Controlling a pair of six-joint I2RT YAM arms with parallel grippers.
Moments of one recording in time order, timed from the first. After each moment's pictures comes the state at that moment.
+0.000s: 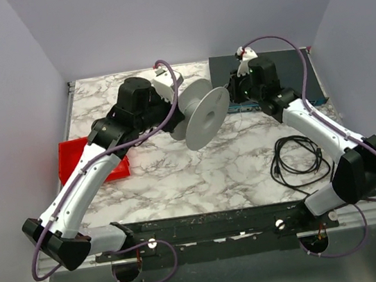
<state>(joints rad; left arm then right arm) -0.63 1.27 1.45 -0.66 0.24 -0.04 0.41 1.47 1.26 -0.23 -0.03 0.19</state>
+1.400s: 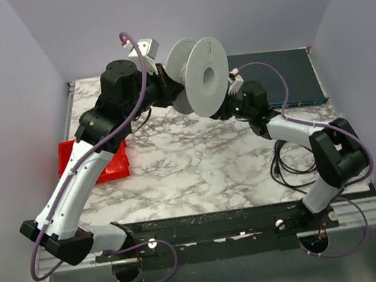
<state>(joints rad) -0.63 1.31 1.68 -0.60 0.12 -0.40 0.42 1.63 0.93 0.47 -0.48 0.63</state>
